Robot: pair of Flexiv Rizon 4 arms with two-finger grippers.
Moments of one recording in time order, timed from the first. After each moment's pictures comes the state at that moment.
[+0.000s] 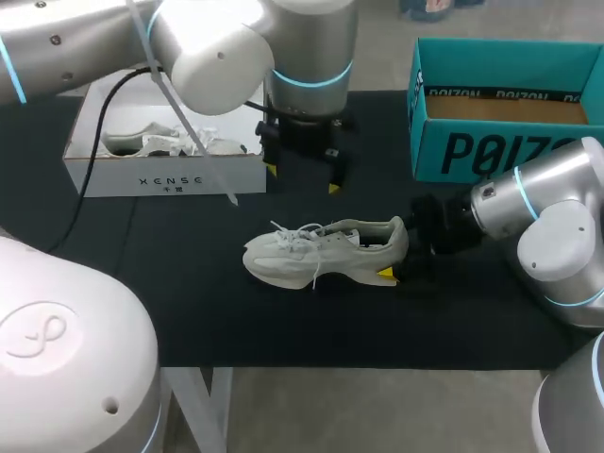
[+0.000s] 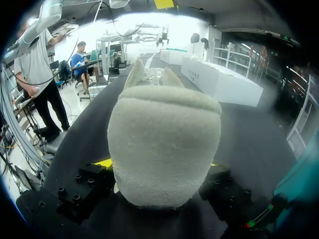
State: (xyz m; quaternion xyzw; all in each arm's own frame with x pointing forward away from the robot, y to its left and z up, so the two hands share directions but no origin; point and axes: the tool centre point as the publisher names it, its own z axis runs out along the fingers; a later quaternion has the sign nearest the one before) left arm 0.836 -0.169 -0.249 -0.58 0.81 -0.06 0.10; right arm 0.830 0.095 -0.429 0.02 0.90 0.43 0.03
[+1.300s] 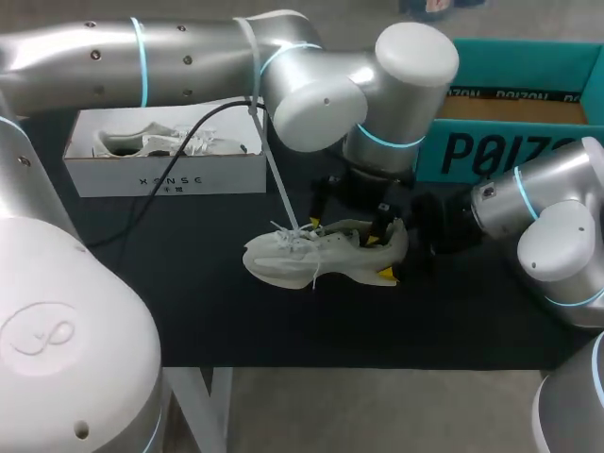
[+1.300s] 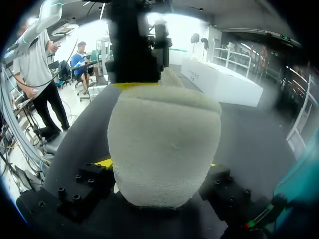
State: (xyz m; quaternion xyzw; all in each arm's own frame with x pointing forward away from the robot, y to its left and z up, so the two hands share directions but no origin) left arm 0.818 -0.226 -0.353 -0.63 0.77 0.04 0.10; right arm 0.830 0.095 -0.429 0.02 0.90 0.43 0.03
